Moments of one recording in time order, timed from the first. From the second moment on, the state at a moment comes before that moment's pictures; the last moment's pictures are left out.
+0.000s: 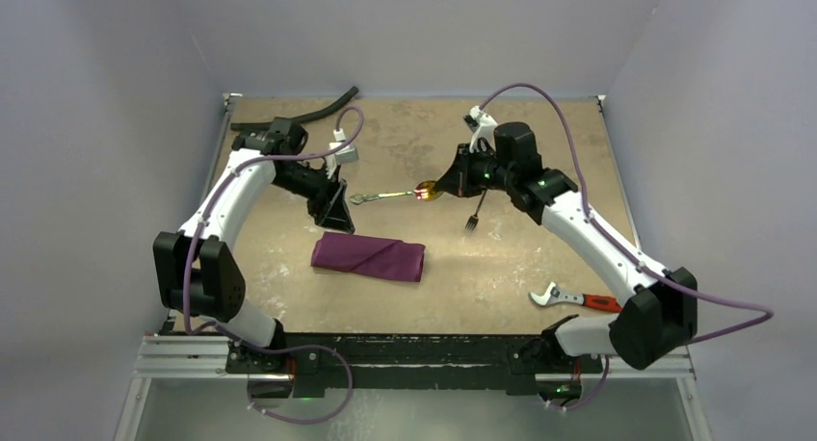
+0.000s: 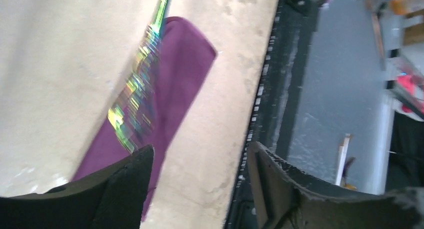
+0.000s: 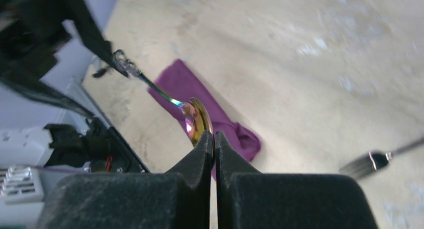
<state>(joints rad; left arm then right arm) -0.17 1.58 1.40 -1.32 1.01 0.80 0.48 1.30 1.11 -0.29 -0.46 0.39</state>
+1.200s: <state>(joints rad) -0.07 1.56 0.94 -0.71 0.47 0.59 0.62 1.28 0.94 -0.75 -0.20 0.79</state>
